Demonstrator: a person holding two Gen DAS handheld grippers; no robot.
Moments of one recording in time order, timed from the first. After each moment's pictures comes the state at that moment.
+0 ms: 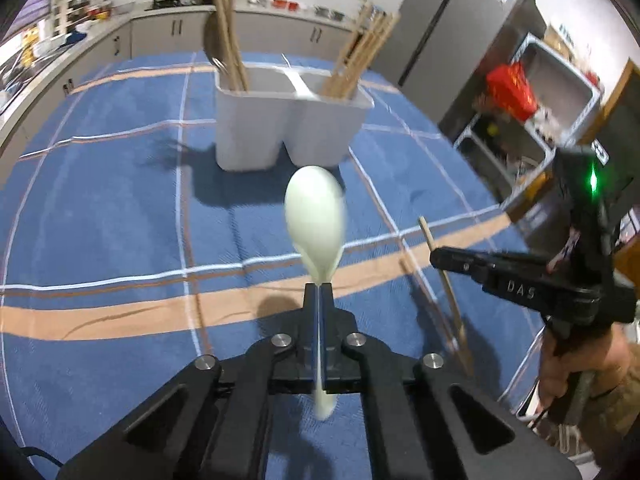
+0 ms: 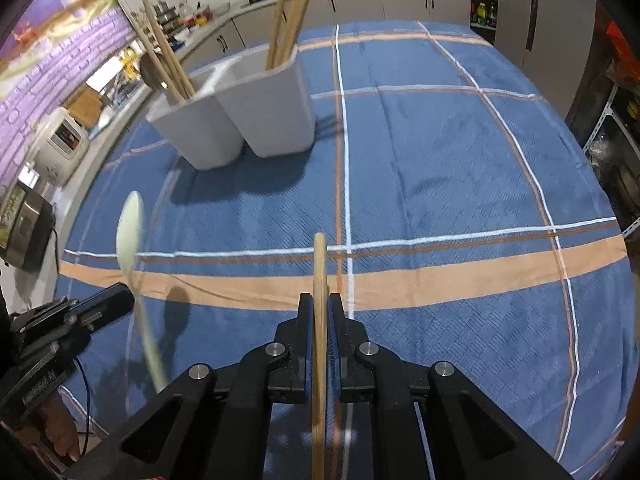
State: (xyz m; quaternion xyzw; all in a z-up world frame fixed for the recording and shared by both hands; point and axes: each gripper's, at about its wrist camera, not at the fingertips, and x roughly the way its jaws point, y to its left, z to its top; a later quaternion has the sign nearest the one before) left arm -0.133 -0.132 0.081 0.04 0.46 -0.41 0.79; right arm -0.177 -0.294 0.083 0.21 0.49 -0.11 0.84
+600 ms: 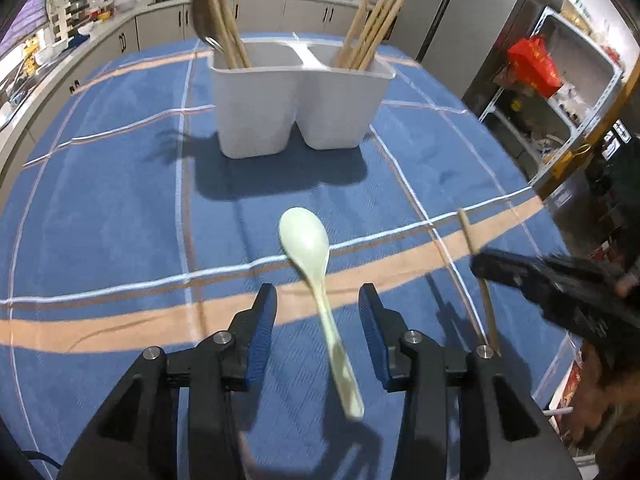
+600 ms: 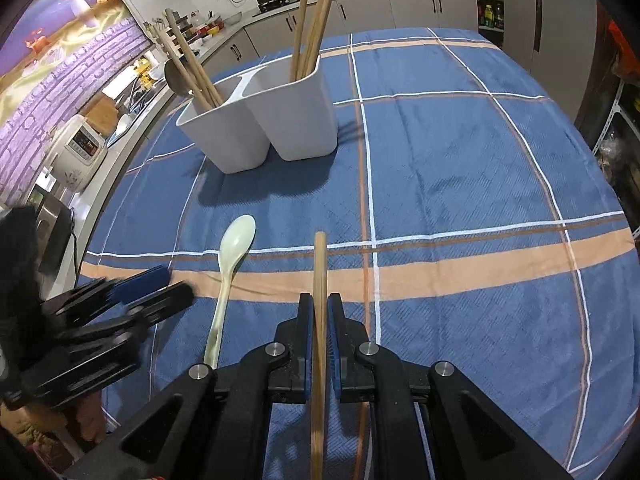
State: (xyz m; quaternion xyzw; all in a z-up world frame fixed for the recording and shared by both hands) left arm -0.121 -0.169 0.055 0.12 0.50 -0.37 0.78; right arm -0.171 -0.278 0.087 0.23 0.48 -0.09 0.84
